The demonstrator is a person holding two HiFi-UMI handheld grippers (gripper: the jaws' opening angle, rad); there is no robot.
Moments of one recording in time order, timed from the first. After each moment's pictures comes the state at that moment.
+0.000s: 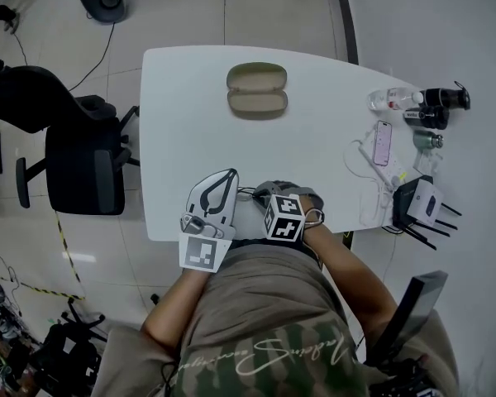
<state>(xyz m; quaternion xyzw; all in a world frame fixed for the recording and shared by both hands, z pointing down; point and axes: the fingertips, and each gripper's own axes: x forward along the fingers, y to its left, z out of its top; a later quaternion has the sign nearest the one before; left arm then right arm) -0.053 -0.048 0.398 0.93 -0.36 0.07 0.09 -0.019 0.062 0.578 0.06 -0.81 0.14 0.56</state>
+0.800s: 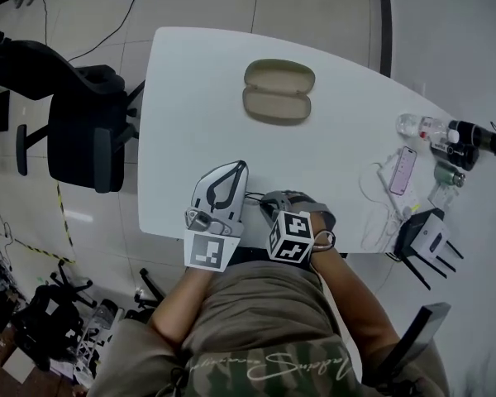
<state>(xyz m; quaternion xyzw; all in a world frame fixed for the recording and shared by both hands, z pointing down) -0.032 -0.091 0.433 0.90 -0.41 0.10 0.08 -0.002 0.053 0.581 0.02 -0.82 0.13 0.56</state>
